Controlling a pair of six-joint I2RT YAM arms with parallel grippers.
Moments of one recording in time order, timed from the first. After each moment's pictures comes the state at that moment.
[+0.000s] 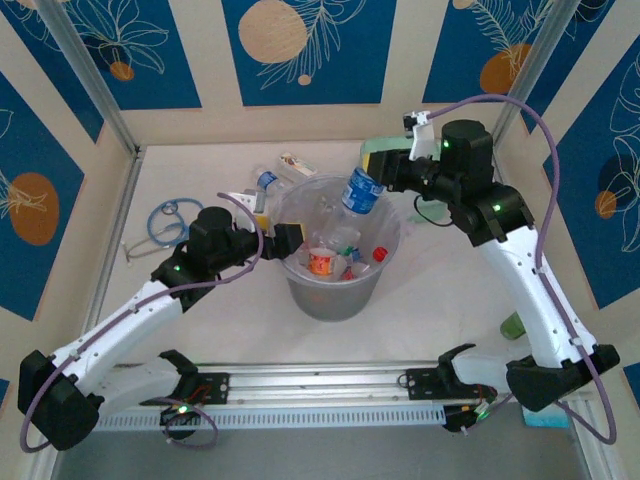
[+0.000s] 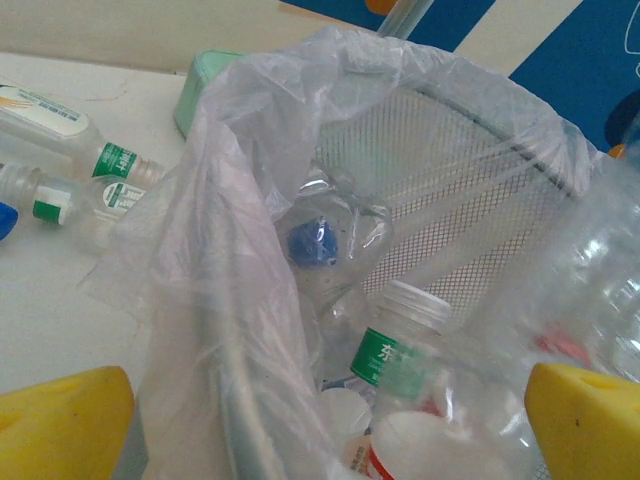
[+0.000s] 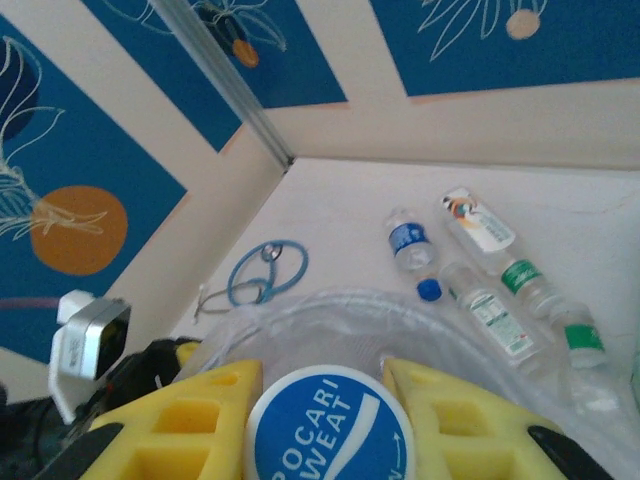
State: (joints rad) left arm -0.63 1.03 0.82 -0.10 0.21 -0.50; right arm 0.41 1.21 1.56 -0.71 -0.37 0.38
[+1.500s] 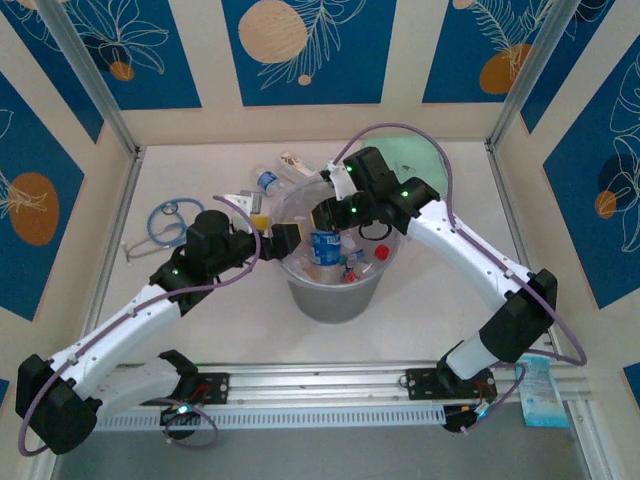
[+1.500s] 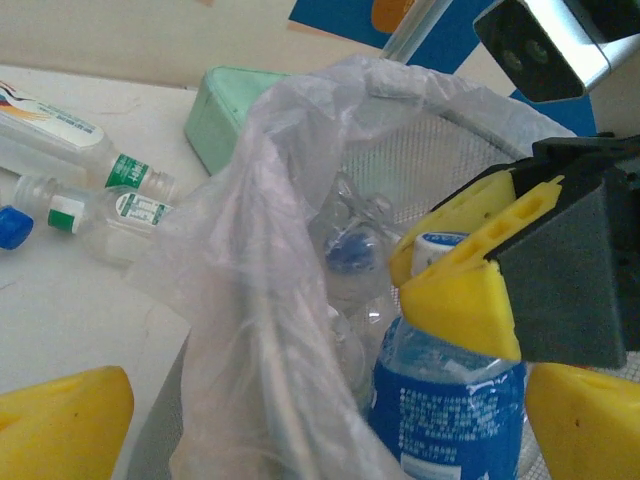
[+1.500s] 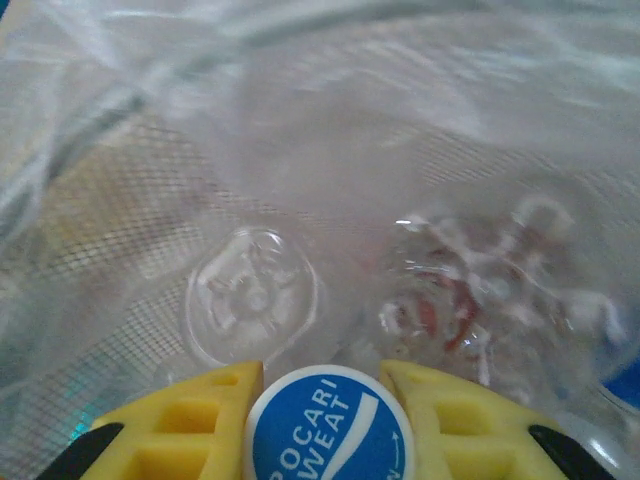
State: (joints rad) left arm -0.63 1.00 0.79 -0.06 0.18 -0.51; right arm 0.67 1.53 1.50 -0.80 -0.31 0.31
